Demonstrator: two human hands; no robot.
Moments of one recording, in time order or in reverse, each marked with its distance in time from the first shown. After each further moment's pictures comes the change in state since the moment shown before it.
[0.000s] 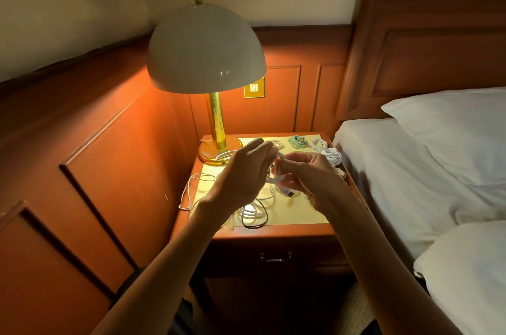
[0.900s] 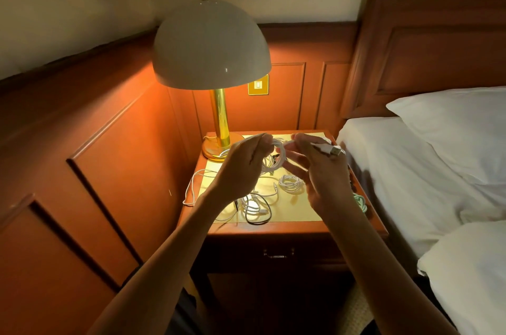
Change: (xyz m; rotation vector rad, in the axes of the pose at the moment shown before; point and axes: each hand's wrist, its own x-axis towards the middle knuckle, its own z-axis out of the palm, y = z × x) left_hand -0.002 0.006 -0.015 -0.350 0.015 -0.244; right_hand -0.017 -0.004 0.016 0.408 0.177 -0.213
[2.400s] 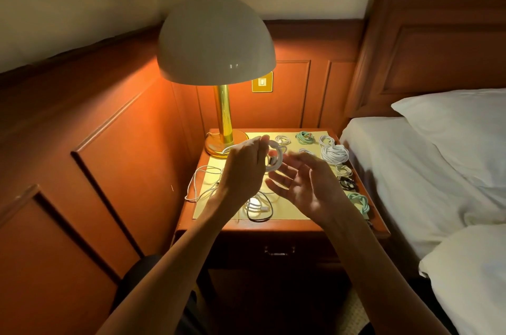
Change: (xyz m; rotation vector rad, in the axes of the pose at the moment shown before) left_hand -0.004 -0.025 0.017 0.326 0.187 0.004; right_hand 0.007 0.024 -0.010 0.206 -0.210 0.515
